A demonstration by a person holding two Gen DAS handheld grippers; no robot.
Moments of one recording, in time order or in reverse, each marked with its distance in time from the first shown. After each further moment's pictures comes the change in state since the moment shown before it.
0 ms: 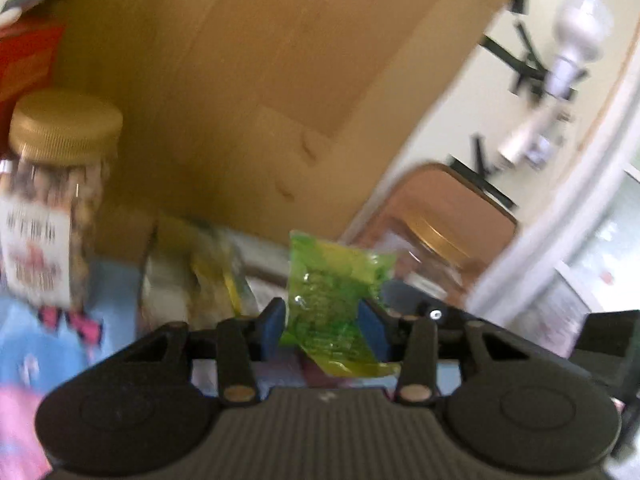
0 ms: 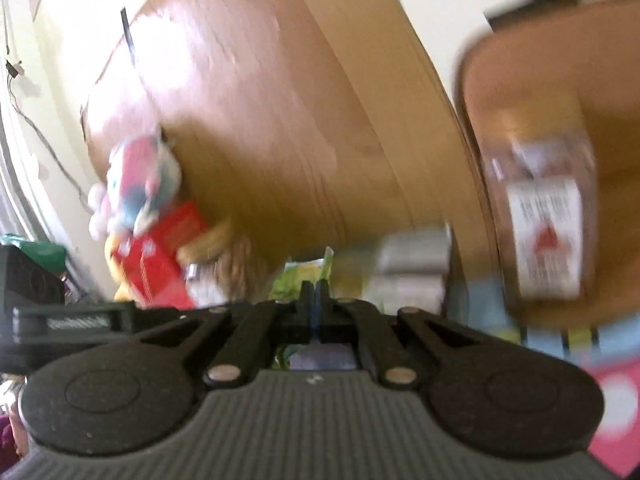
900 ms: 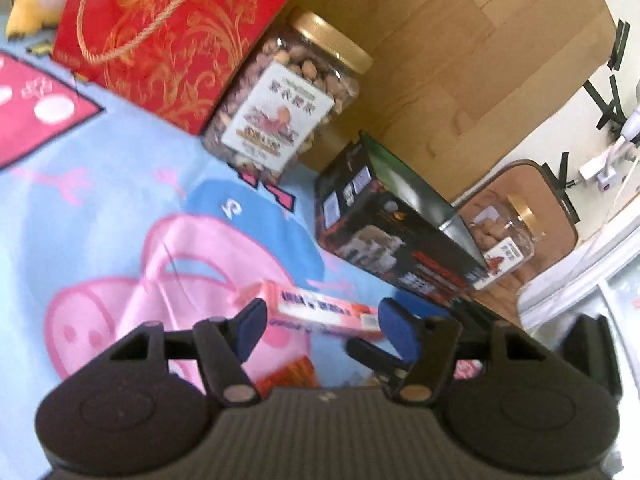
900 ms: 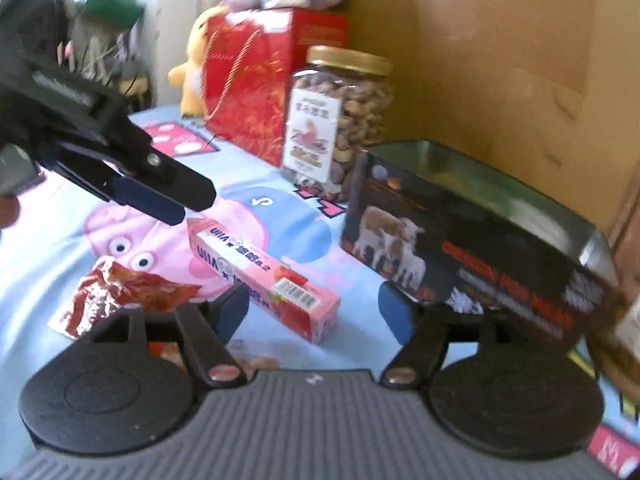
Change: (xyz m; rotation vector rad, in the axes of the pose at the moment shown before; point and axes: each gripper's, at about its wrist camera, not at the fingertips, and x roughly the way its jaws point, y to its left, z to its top) left arm -0.110 0.098 -0.084 -0.277 0.083 0.130; right arm 0.059 0.074 -0.113 -0.636 0.335 0.104
